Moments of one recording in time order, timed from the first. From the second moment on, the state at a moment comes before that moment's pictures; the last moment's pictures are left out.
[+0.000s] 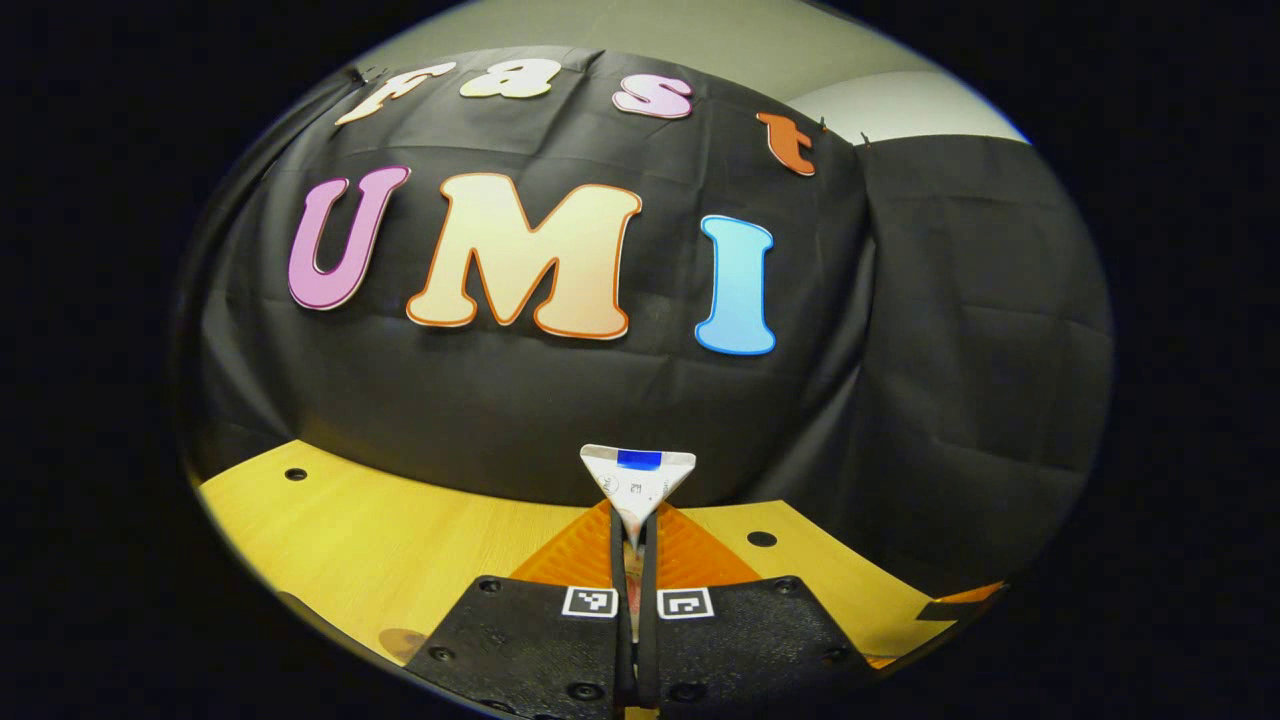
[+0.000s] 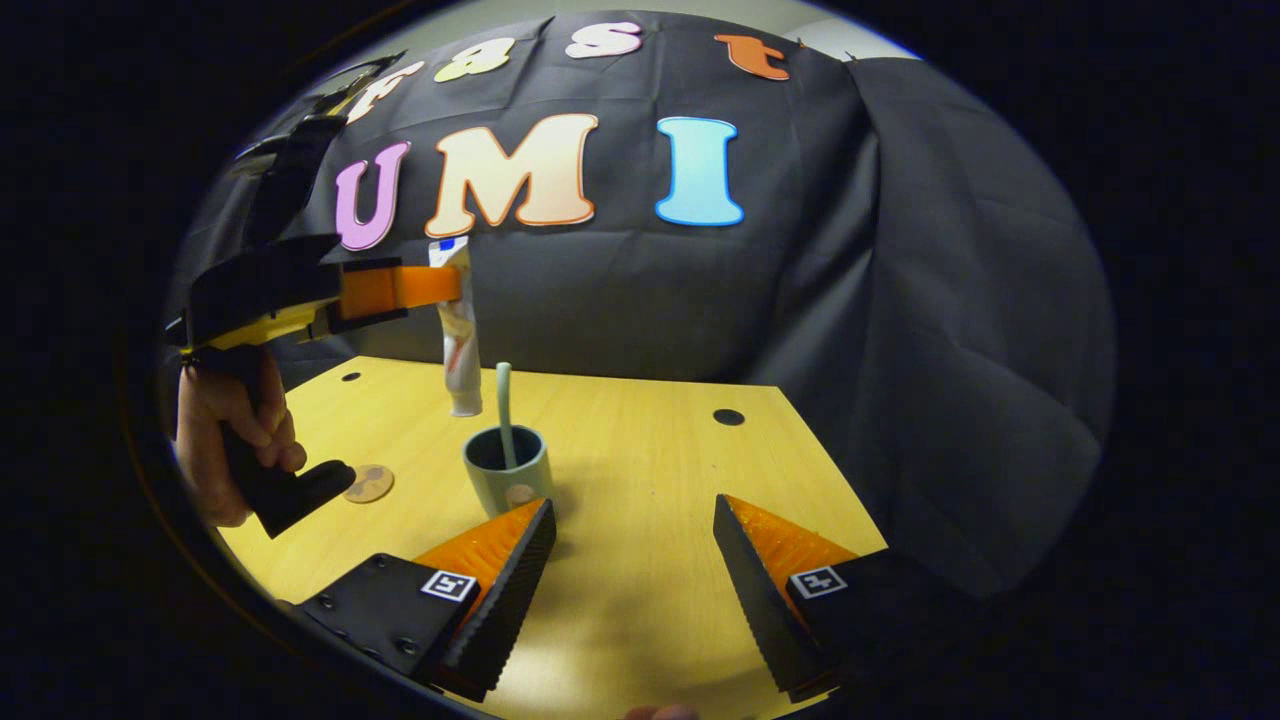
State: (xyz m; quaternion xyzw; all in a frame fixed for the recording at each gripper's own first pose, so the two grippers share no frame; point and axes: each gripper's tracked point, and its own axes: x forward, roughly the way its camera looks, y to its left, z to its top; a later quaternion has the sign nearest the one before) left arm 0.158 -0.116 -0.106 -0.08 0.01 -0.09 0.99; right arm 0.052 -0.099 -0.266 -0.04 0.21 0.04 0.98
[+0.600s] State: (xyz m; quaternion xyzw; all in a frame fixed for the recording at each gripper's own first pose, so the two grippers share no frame) left arm 0.156 -0.141 -0.169 -0.07 0.05 -0.09 0.99; right arm 0.044 -0.123 -0.277 -0.04 0.23 0.03 0.97
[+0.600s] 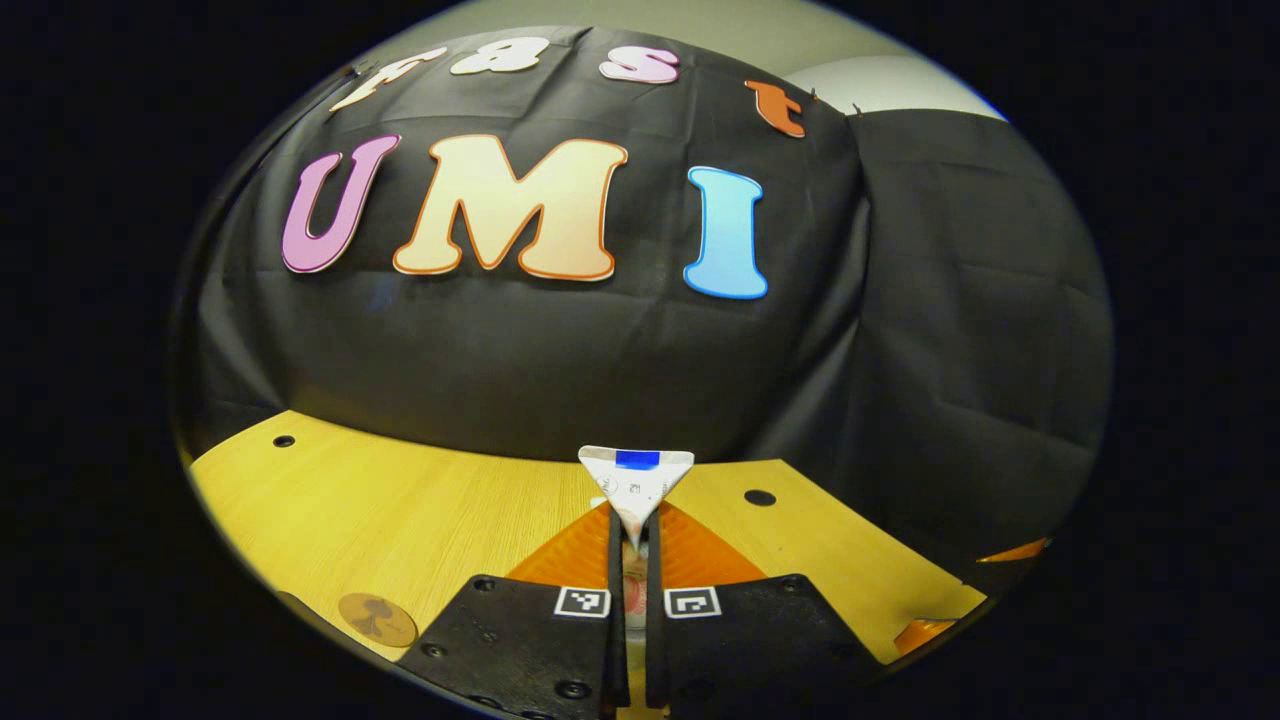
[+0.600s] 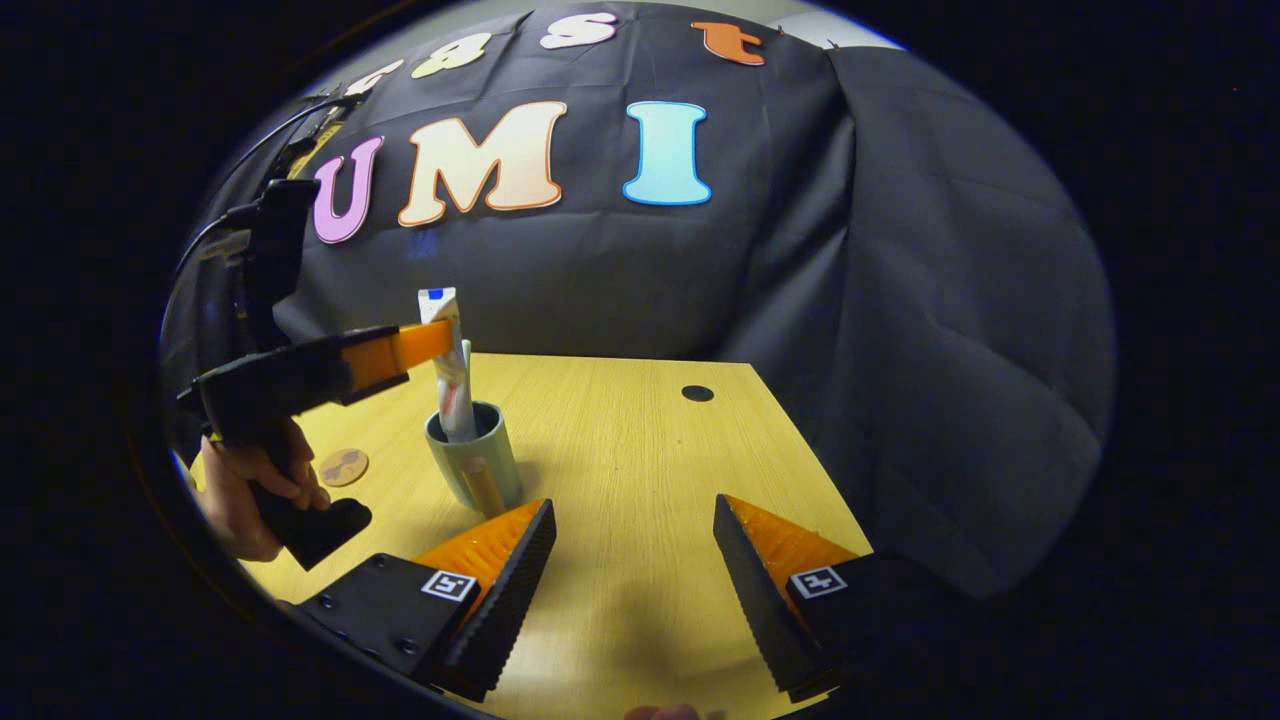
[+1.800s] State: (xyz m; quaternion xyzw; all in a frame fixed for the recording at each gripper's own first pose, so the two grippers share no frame) left arm 0.086 -0.043 -0.105 -0.04 0.04 0.00 1.00; right arm 0.060 -0.058 -0.248 -0.01 0.26 0.10 0.96
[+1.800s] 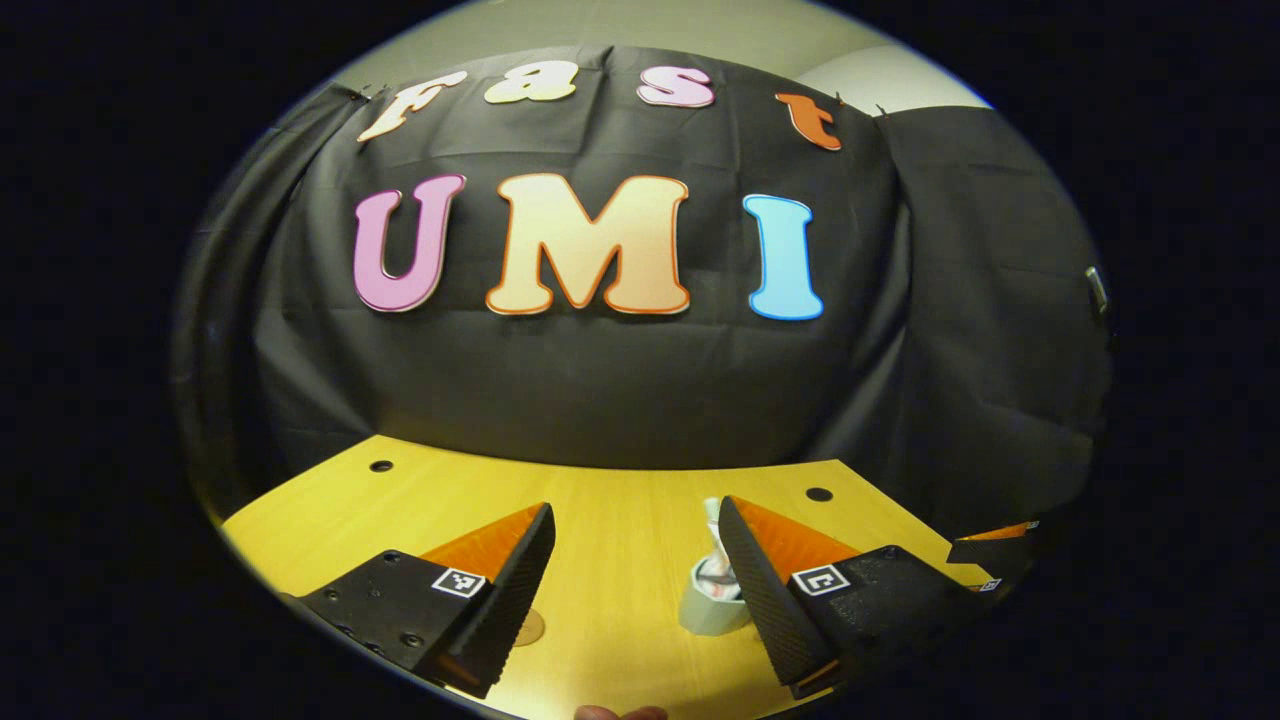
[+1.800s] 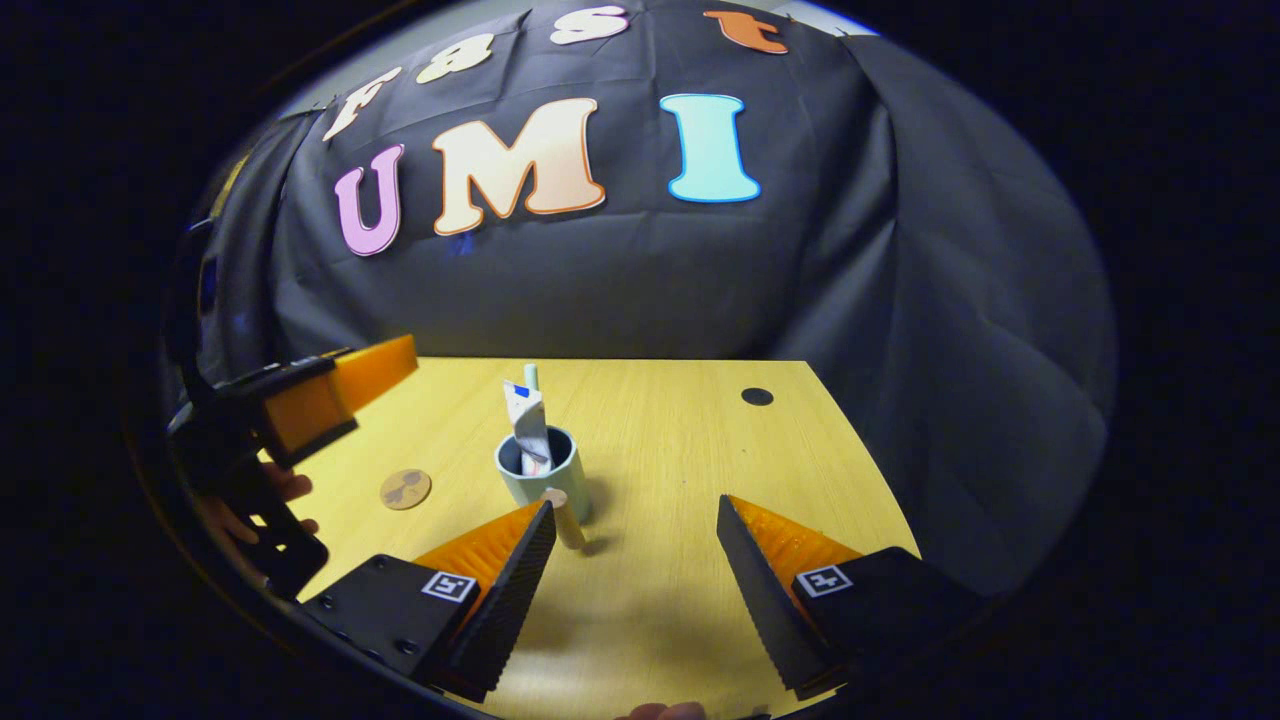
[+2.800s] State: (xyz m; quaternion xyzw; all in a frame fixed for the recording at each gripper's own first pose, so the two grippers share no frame) left arm 0.029 0.070 -0.059 -0.05 0.04 0.08 1.00; right arm 0.095 0.034 -0.319 -0.11 0.48 0.19 0.85
